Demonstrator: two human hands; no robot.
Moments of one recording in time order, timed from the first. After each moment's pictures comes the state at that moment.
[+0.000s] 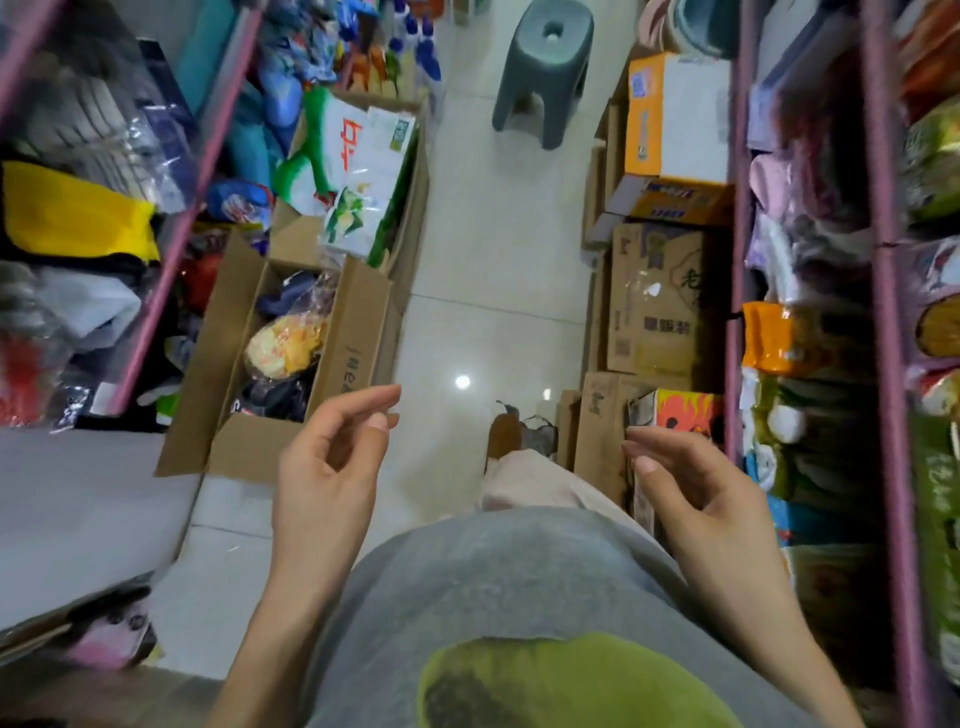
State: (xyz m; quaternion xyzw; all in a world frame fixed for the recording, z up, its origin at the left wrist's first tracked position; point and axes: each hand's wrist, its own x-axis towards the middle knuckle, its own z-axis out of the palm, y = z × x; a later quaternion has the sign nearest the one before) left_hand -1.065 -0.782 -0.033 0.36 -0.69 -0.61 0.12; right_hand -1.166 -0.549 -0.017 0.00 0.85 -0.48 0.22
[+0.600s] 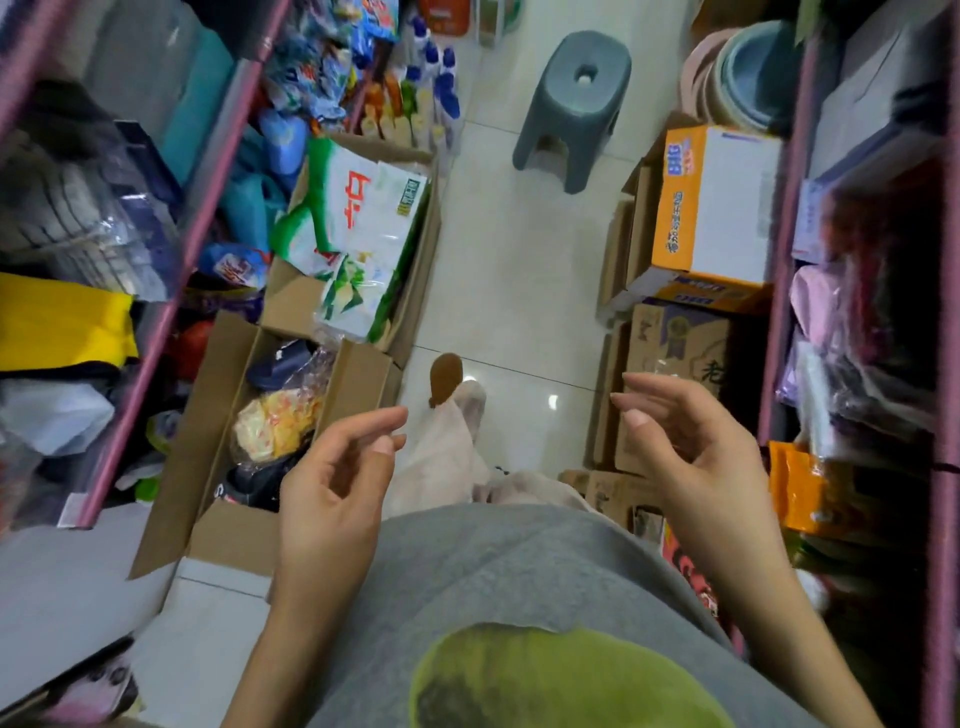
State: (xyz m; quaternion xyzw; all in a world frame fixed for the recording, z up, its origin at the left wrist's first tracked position) left_hand -1.270 -0.881 -0.043 0.40 -0.68 -0.61 0.11; right_hand -1.415 -0.687 -0.021 -0.04 0.84 -0.48 0.23
